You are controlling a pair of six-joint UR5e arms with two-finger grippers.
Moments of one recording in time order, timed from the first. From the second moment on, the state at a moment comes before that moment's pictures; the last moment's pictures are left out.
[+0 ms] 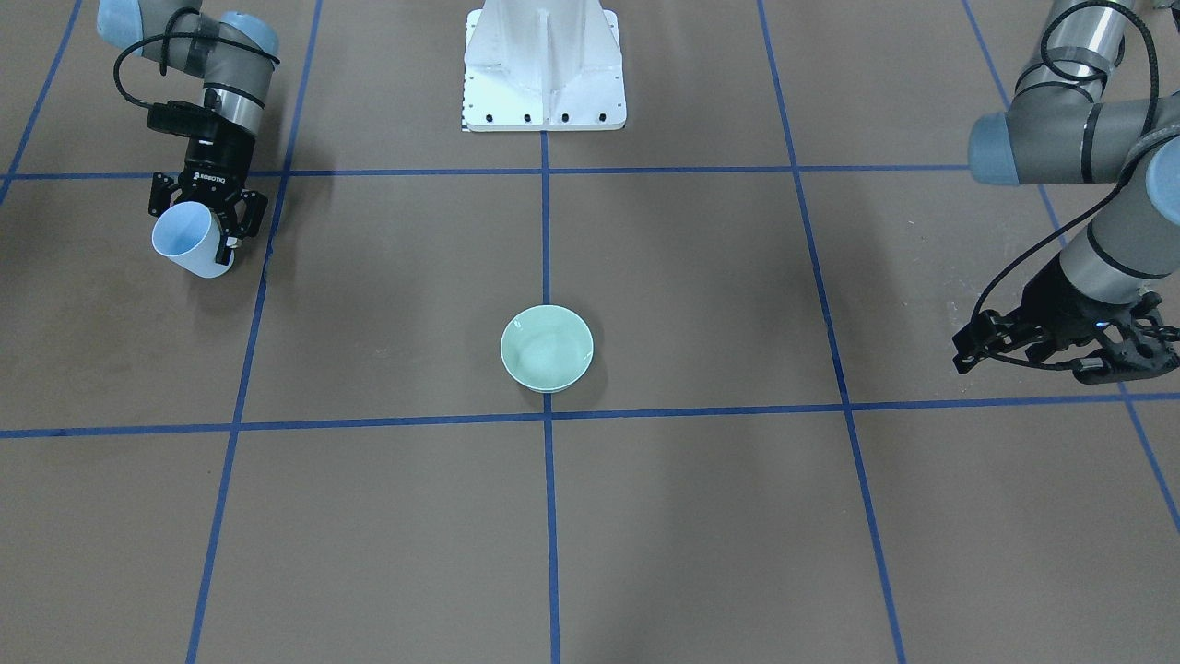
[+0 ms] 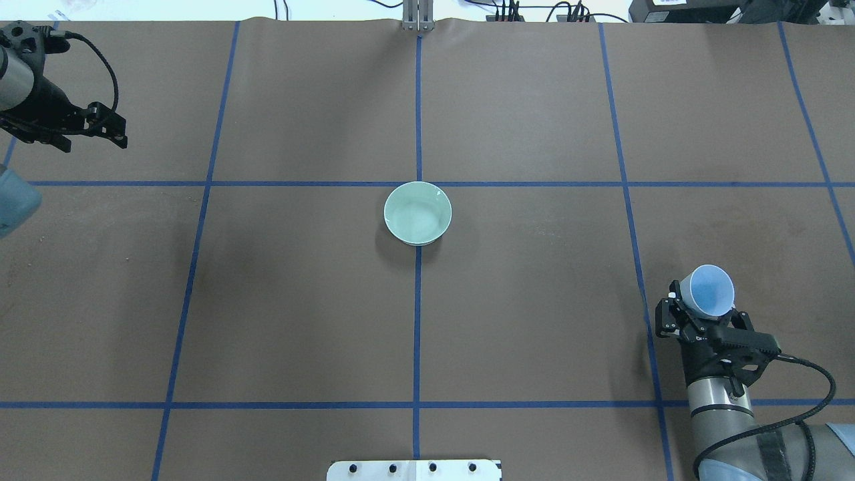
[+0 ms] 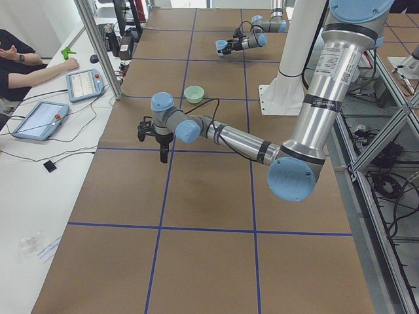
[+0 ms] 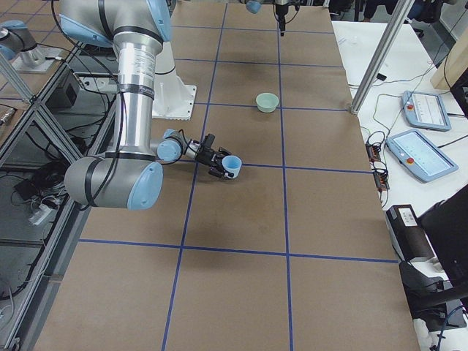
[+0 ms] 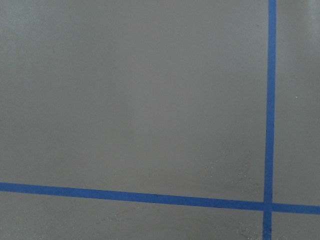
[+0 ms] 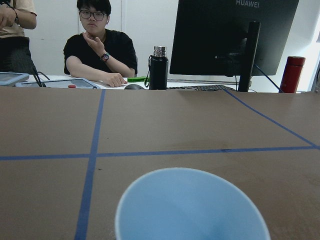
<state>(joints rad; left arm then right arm) -1.10 -1.85 -1.60 -1.82 -2.18 -0.78 0.01 -1.79 1.91 -1.50 0.43 2.11</state>
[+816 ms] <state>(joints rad) -1.10 -1.86 -1.60 -1.82 -2.18 -0.78 0.01 -1.79 1.91 -1.50 0.39 2.11</state>
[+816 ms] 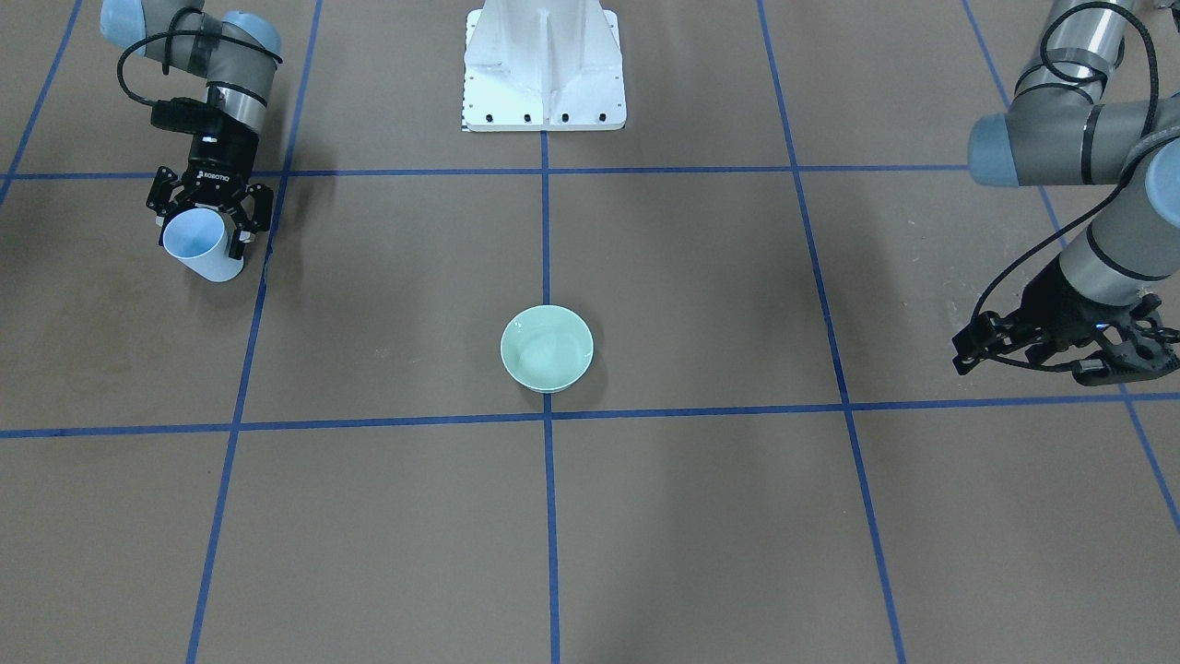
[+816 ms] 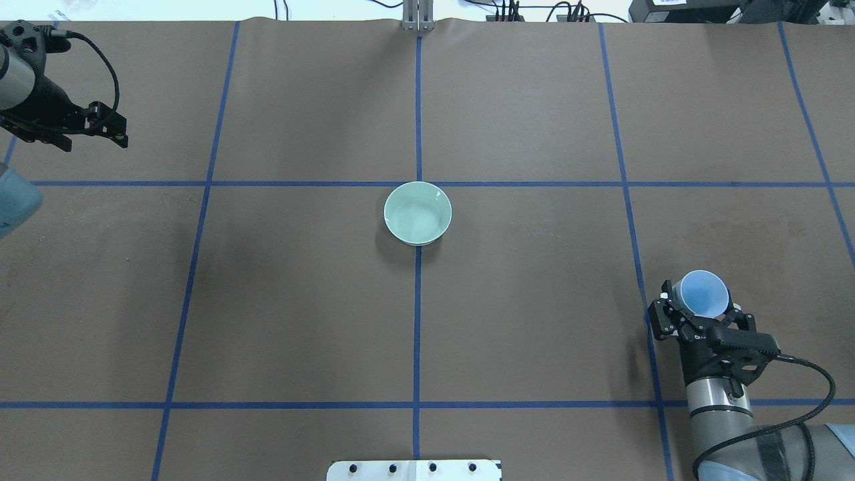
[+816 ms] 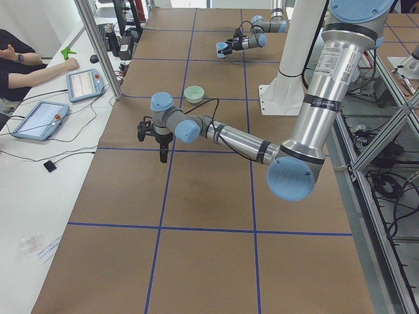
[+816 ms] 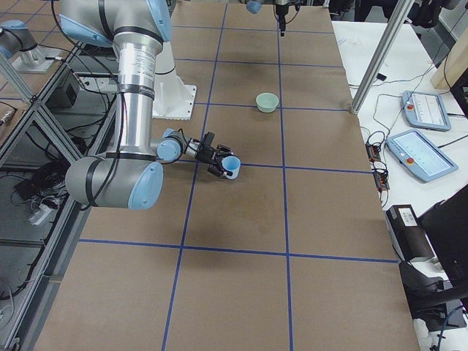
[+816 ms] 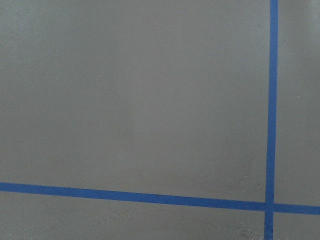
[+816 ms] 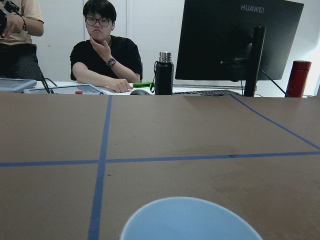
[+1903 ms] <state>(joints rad) -1.10 -1.86 -1.60 -1.82 -2.18 -0.78 -0.06 -1.80 1.92 -1.50 0.37 2.13</state>
